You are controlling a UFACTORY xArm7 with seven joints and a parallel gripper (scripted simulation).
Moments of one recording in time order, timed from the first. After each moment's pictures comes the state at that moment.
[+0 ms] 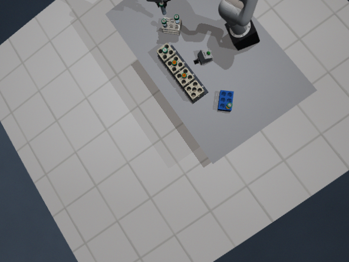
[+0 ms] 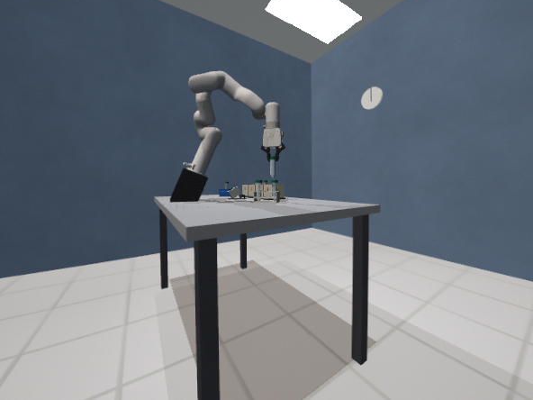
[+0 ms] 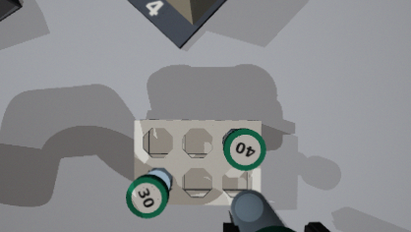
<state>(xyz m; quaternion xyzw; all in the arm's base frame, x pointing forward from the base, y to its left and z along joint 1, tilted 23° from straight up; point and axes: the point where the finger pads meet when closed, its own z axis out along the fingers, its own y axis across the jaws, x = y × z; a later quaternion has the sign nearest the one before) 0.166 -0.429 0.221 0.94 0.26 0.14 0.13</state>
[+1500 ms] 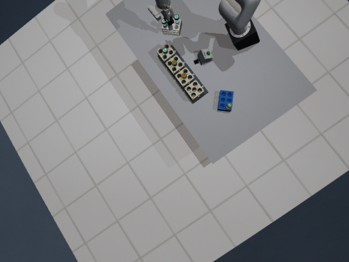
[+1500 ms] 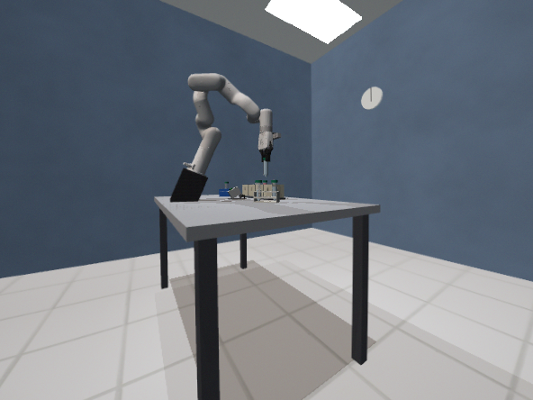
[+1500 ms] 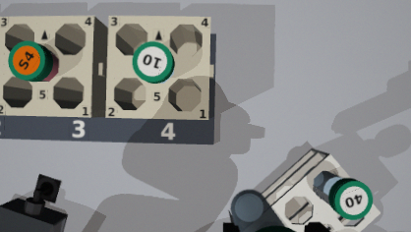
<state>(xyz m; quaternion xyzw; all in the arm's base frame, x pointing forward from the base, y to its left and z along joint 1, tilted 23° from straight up) 0.219 -0.315 0.230 0.98 -0.09 0.18 0.07</state>
